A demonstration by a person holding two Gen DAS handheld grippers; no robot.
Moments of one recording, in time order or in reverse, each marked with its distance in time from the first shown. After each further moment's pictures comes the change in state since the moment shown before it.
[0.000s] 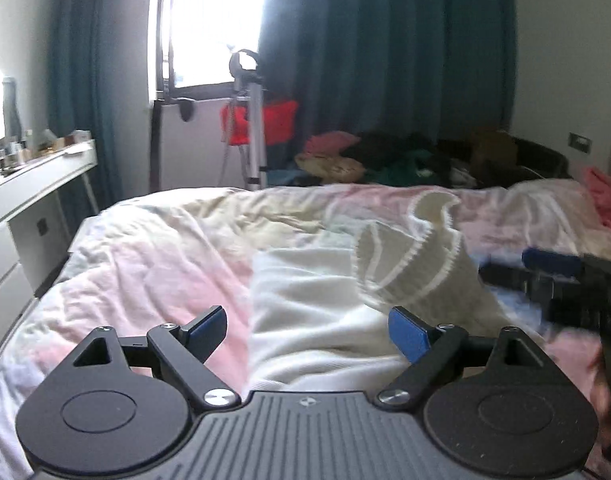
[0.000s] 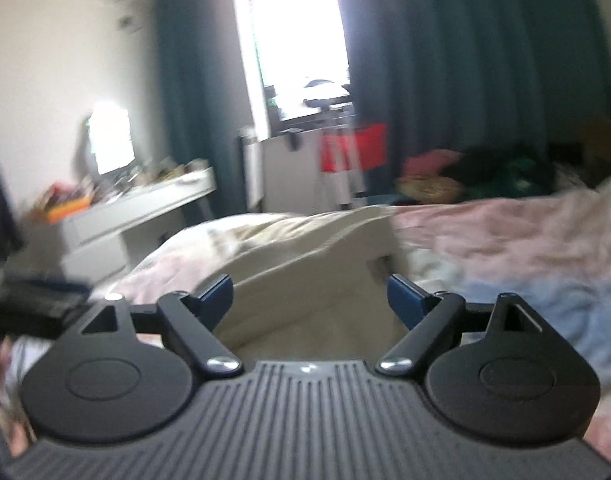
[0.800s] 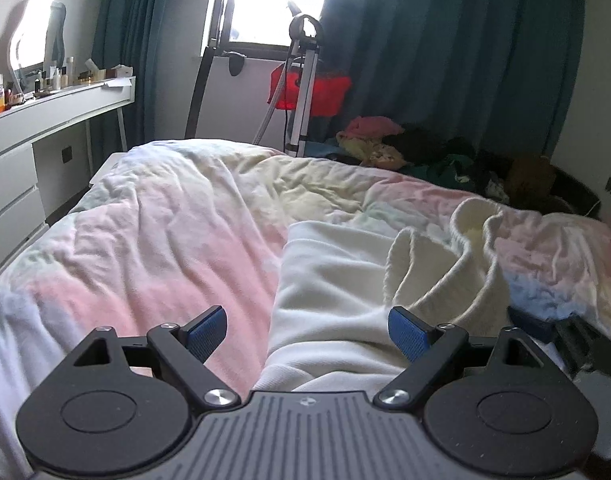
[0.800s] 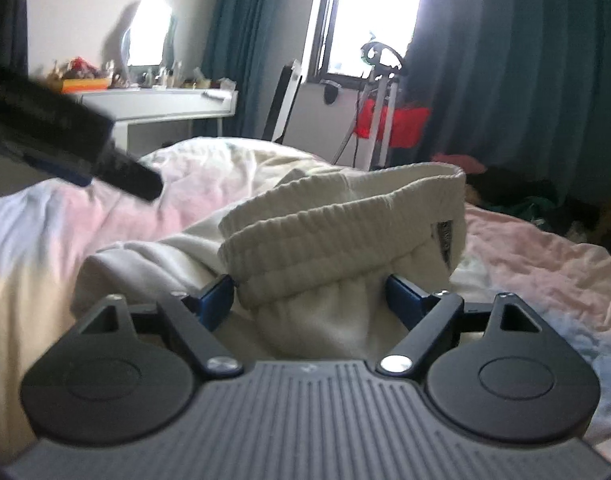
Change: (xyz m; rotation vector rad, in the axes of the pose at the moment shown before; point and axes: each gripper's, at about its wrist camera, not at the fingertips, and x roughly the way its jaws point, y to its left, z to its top) left arm 0.022 0.026 -0.005 -0.191 0.094 0.041; right arm 0.040 0.064 -0.041 -0.318 0.102 -0.035
